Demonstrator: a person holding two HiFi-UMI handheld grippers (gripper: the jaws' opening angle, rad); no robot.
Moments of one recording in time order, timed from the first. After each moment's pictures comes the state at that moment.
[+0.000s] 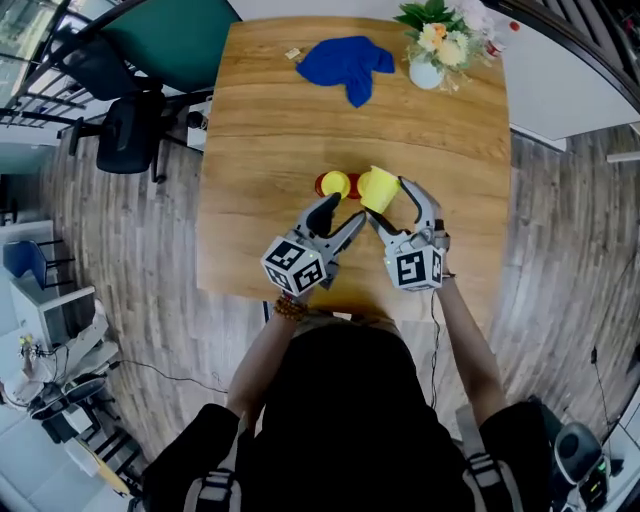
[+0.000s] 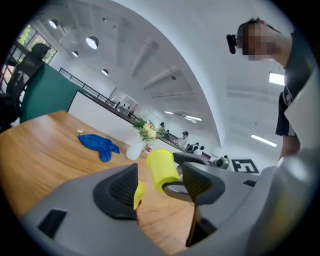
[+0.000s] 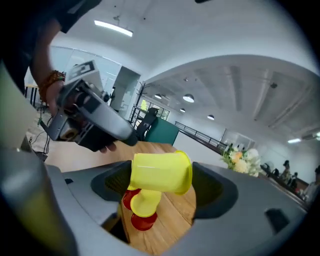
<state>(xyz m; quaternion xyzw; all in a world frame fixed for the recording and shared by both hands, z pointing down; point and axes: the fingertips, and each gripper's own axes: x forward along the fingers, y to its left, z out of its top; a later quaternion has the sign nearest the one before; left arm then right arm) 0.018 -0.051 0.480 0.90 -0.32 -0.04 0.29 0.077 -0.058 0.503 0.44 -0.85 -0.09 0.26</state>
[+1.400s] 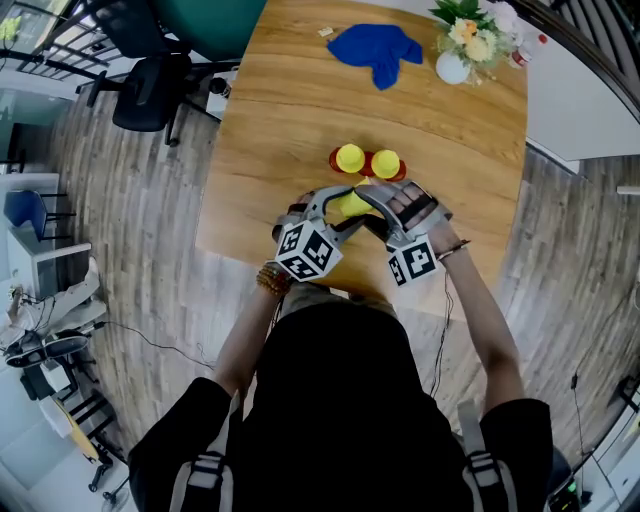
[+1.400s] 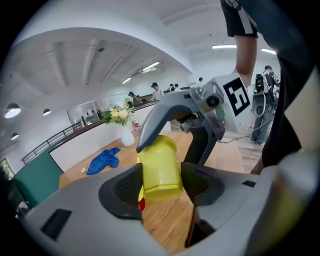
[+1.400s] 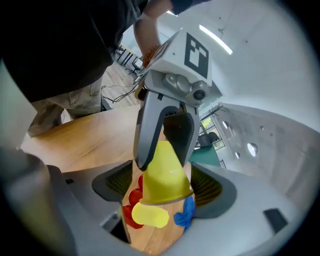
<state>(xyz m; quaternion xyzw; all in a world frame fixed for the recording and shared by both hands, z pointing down) 0.021 0.021 0.519 0.93 -0.22 0.30 -0.03 -0.003 0.031 0.533 0.09 -0.82 -0.42 0.38</state>
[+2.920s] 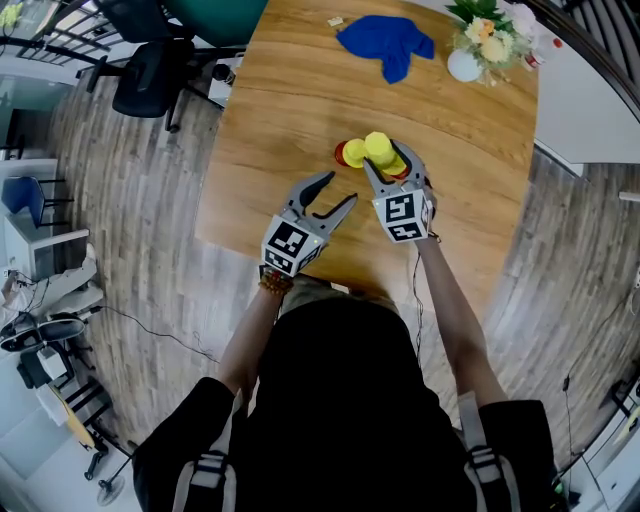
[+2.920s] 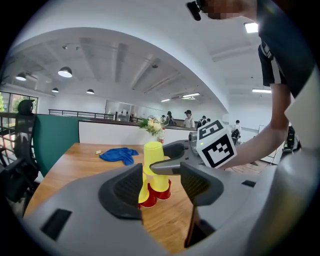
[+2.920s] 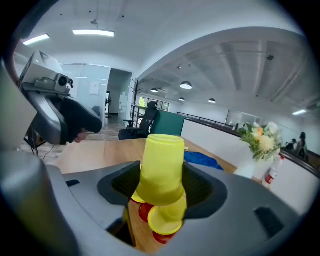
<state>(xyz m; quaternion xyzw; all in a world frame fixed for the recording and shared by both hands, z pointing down) -0.034 -0.013 0.492 0.92 -0.37 0.09 0.13 0.021 -0.089 0.549 0.43 -0.87 0.01 0.26</state>
